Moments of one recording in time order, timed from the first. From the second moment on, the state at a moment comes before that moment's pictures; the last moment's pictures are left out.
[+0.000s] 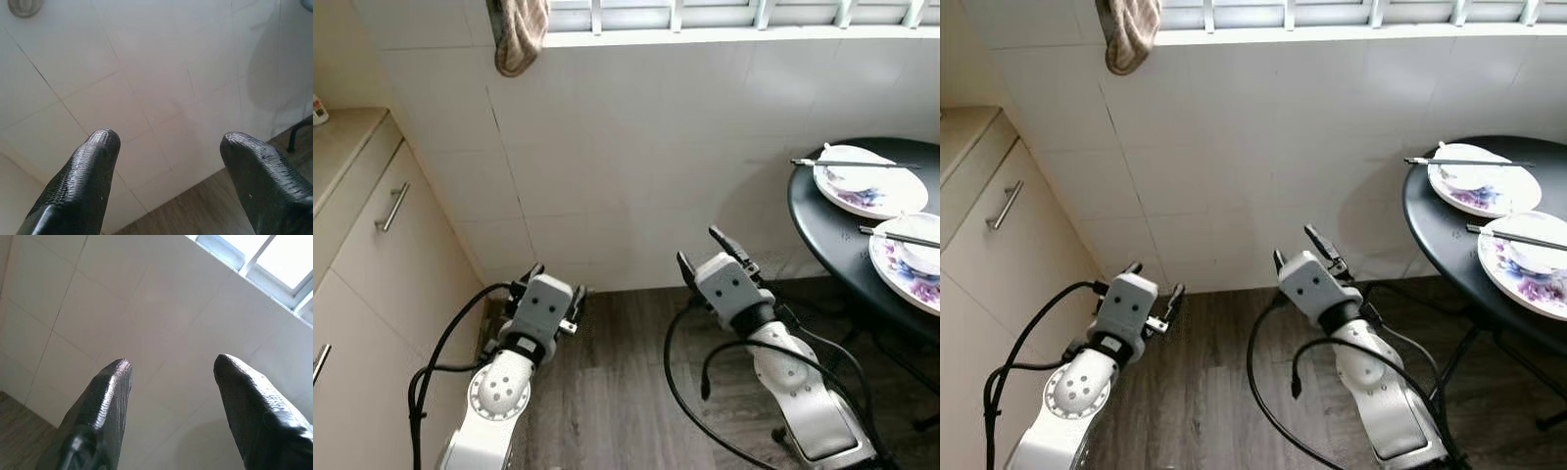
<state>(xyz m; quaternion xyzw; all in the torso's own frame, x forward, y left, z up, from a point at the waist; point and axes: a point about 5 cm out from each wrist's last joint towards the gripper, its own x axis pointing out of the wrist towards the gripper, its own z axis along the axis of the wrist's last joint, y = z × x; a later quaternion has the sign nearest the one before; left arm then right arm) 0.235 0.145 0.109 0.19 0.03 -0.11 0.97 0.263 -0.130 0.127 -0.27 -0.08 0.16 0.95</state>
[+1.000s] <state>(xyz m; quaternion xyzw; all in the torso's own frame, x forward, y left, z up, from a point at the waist) 0.238 0.153 0.113 0.16 0.03 -0.10 0.98 0.278 -0.099 0.138 -0.22 -0.13 0.21 0.94</state>
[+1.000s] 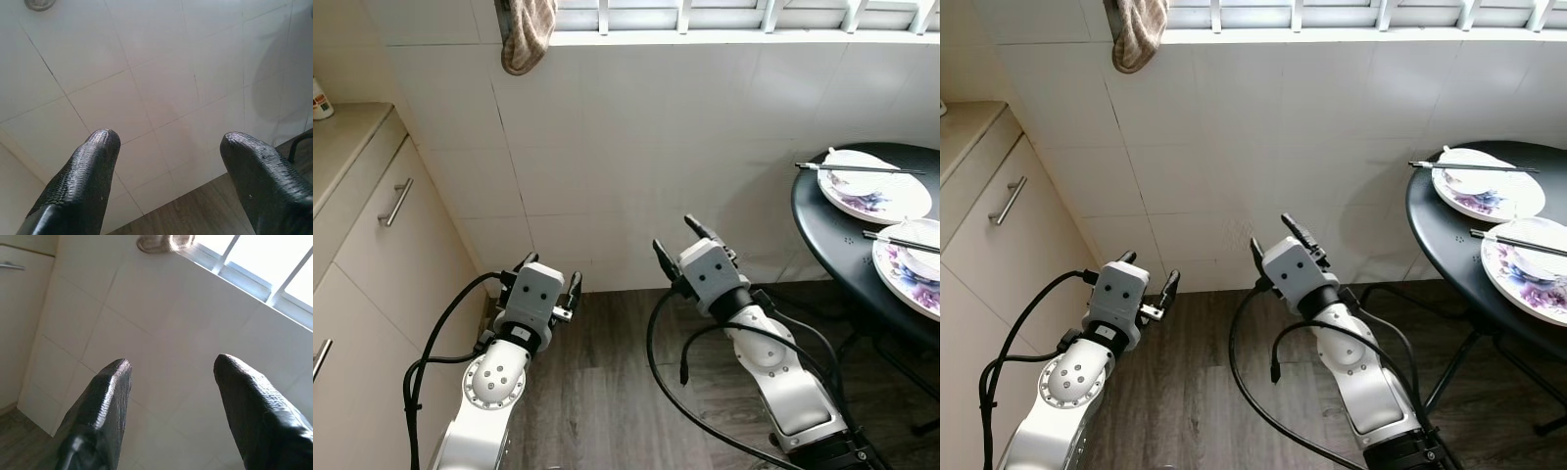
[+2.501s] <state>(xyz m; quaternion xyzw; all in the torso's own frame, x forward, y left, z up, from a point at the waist) 0.249 0.128 0.111 0.18 0.00 -0.17 0.97 0.271 -0.126 0.137 -0.22 -0.13 0.13 0.96</state>
